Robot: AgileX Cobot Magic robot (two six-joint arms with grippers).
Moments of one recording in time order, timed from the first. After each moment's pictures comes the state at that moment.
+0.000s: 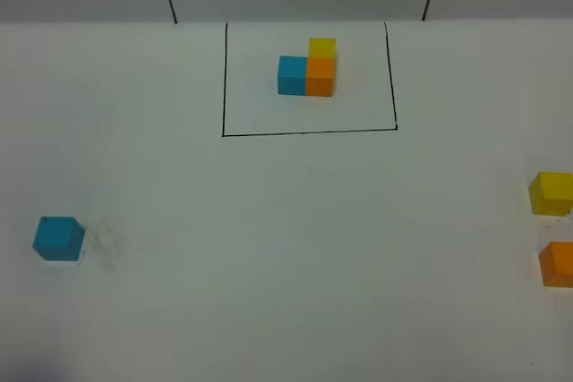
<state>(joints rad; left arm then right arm) -0.01 0.12 -0.54 0.11 1.03 -0.12 0.03 -0.01 -0.50 -0.03 1.07 -0.02</state>
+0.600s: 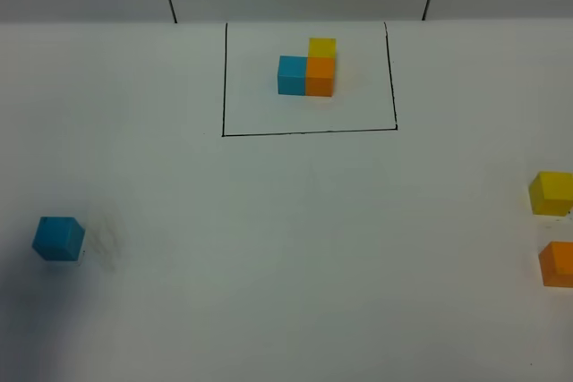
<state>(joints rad) -0.01 0.98 -0.72 0.11 0.79 -0.14 0.03 -0.01 -0.50 -0.03 1.07 -0.02</state>
